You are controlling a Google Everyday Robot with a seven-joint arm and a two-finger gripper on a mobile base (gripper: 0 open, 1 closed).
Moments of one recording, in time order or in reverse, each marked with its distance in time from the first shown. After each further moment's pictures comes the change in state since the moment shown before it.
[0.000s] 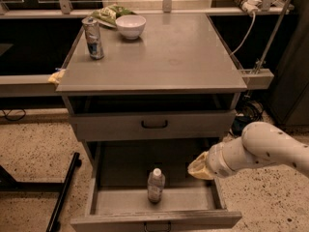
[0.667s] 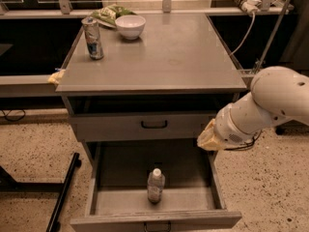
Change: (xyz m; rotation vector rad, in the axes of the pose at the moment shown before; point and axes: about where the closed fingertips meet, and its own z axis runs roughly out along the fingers) arm -0.075 -0.019 -0.116 0.063 0.162 -0.073
